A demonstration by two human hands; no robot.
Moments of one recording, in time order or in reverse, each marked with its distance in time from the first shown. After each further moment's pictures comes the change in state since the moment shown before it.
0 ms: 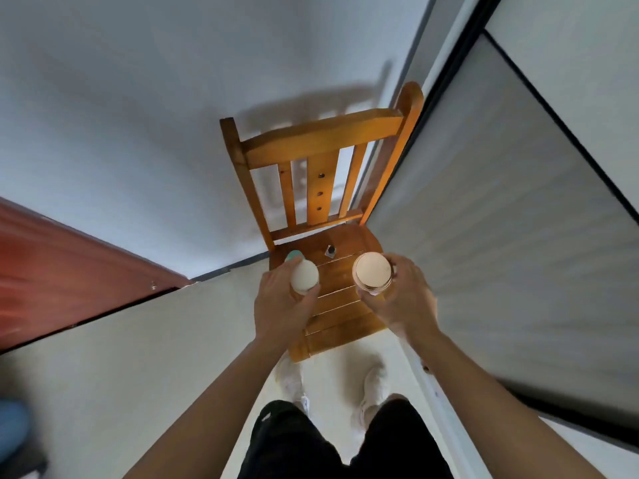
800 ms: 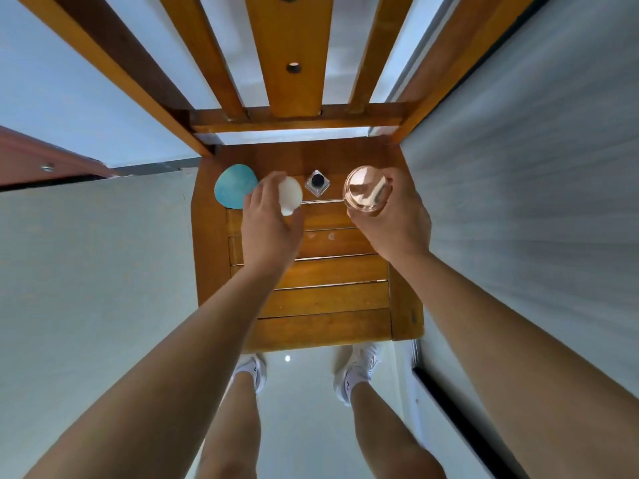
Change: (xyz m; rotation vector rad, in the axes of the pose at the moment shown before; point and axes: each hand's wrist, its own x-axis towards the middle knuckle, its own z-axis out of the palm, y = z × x) left_hand 0.127 -0.142 0.290 0.057 0.062 -0.250; right_hand 0.220 0.188 0.239 -0.078 -0.175 -0.088
